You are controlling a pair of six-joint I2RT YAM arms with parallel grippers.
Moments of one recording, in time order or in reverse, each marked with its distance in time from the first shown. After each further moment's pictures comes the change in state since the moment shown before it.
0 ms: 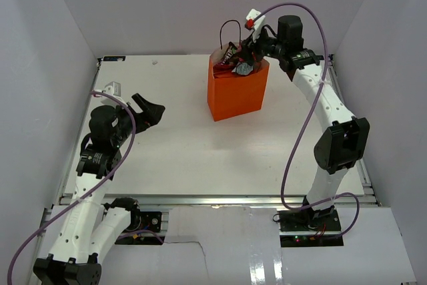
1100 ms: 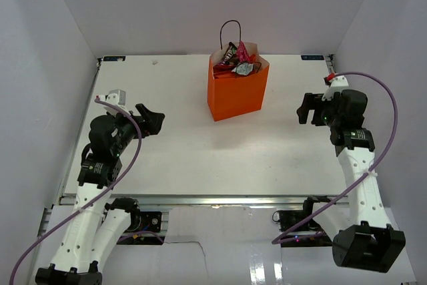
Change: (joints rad) left arm 0.000 -0.095 -0.098 0.060 0.018 0.178; right arm -0.404 -0.837 -0.937 -0.126 0.286 0.404
